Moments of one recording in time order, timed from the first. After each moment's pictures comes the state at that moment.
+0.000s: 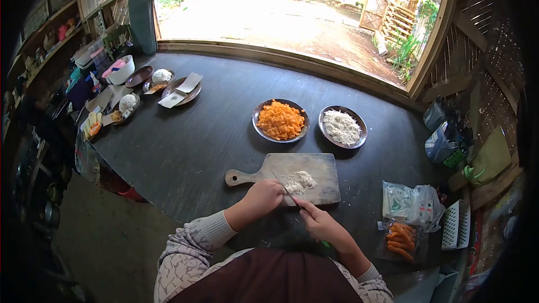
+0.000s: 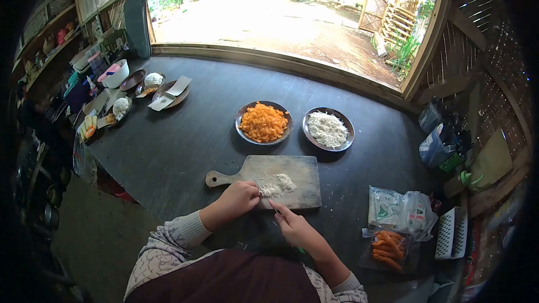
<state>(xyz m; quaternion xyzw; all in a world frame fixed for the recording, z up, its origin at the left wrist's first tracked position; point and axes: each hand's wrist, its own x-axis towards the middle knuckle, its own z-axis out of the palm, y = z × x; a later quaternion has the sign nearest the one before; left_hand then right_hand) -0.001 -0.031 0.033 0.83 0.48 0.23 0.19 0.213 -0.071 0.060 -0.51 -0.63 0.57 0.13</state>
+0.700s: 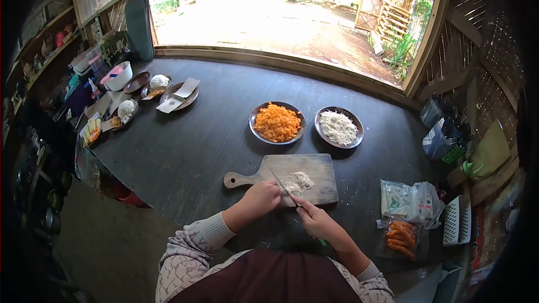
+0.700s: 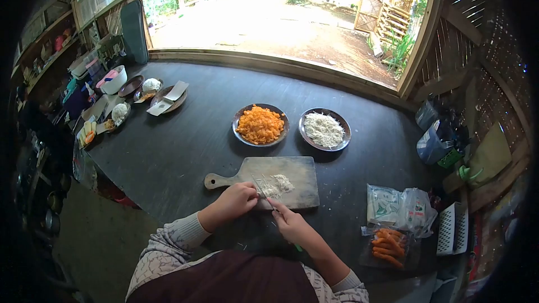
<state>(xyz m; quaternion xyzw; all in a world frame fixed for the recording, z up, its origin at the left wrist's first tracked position) -0.003 -0.032 0.032 0.82 0.46 0.26 0.20 0.209 -0.068 0.058 -0.52 -0.63 0.56 0.15</state>
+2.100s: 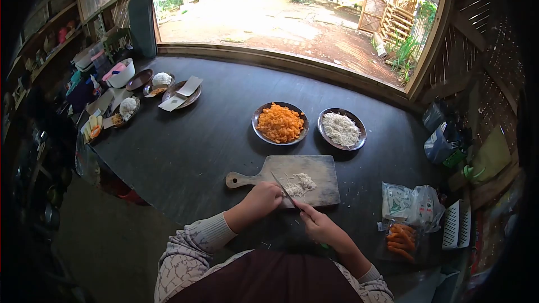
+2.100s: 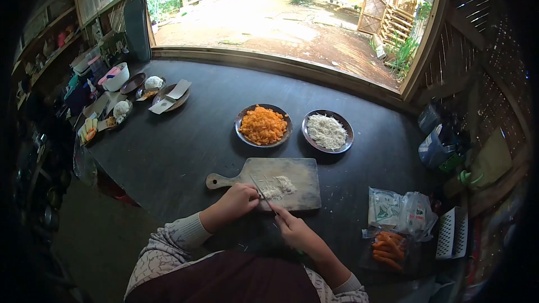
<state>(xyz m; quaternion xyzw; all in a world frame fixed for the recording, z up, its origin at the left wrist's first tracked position) -0.005 -0.029 0.028 0.82 0.47 0.25 0.21 0.212 -0.072 0.050 -0.48 -0.62 0.59 0.17</state>
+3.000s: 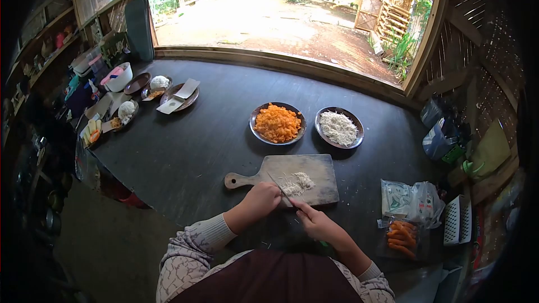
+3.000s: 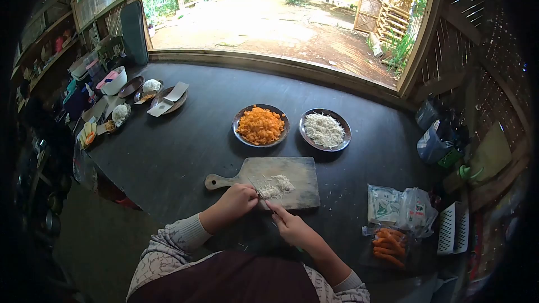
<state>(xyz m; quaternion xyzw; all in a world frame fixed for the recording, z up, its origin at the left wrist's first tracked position) -0.003 -0.031 0.029 0.83 0.48 0.23 0.18 0.209 -0.071 0.058 -0.51 -0.66 0.54 0.13</state>
